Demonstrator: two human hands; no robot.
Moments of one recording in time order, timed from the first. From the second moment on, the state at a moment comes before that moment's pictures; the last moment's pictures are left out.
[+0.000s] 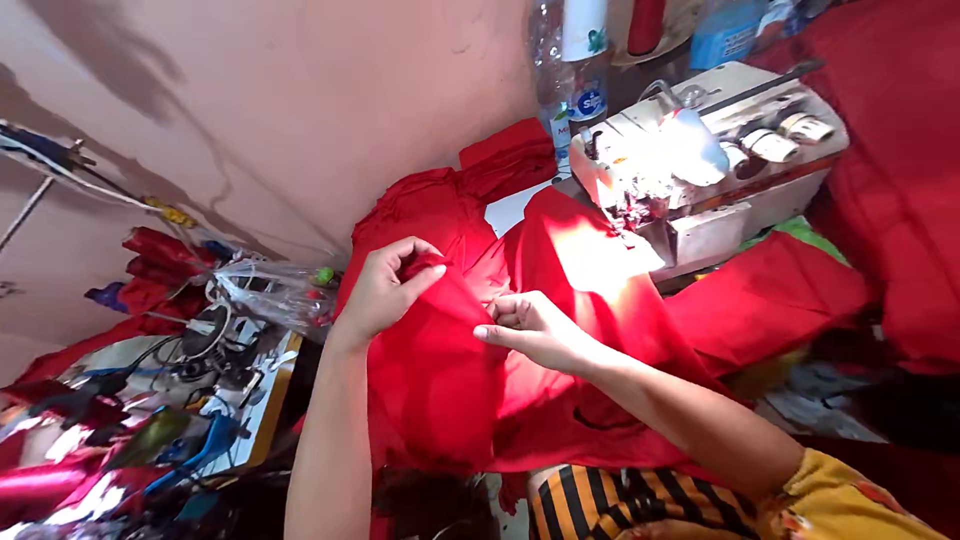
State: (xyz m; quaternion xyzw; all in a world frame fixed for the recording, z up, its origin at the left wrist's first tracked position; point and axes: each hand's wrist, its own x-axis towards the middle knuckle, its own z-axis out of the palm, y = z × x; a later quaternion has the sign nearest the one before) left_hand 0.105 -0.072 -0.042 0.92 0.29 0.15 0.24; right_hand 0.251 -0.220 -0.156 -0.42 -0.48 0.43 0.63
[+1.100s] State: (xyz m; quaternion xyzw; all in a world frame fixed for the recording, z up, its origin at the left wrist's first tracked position) left_hand 0.271 -0.170 -0.174 0.92 0.08 0.26 0.28; right_hand 0.315 -0.334 -0.268 -0.65 -0.33 0.01 0.69
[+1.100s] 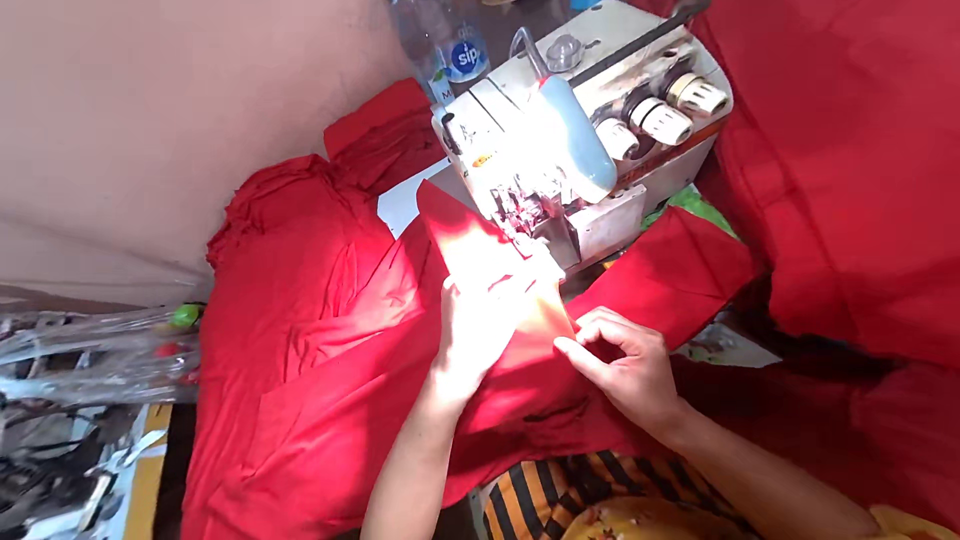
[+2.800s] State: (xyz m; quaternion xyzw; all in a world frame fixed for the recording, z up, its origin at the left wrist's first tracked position) left_hand -0.123 -0.087 -0.029 0.84 0.39 0.27 0.26; right_hand 0.308 -0.468 -0.266 -0.23 -0.32 0.55 0.74
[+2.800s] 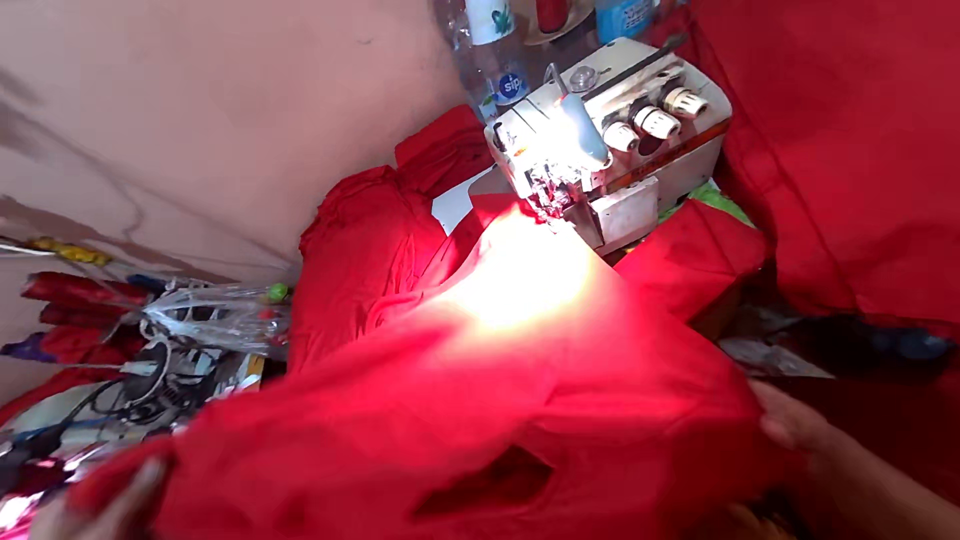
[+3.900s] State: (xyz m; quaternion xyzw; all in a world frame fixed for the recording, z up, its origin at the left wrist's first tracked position) left_hand 0.153 -0.209 -0.135 0.96 0.17 0.19 0.13; right_hand 0.283 -0.423 -0.281 -0.47 -0.28 0.39 0.74
